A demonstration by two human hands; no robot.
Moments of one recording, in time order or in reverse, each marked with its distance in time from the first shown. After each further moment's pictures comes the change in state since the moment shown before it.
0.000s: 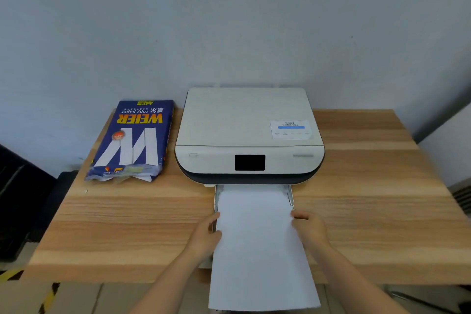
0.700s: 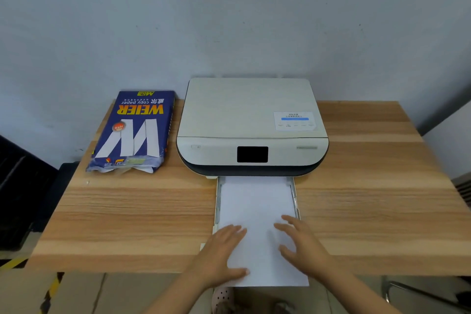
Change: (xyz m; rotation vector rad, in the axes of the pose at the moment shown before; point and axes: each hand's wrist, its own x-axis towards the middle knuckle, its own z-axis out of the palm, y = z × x) left_hand -0.043 -0.009 0.025 0.833 -0.246 0.401; right_hand -0.044 0.029 -0.009 -0.799 -0.378 -0.602
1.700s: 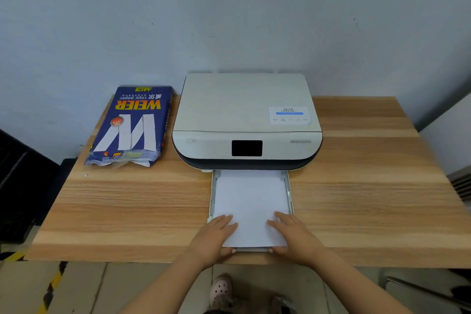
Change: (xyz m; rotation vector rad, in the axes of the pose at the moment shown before) left_hand 0.014 0.005 -0.005 0.233 -0.019 -0.033; right_hand 0.007 0.006 -0.004 -0.221 -0.204 -0.034
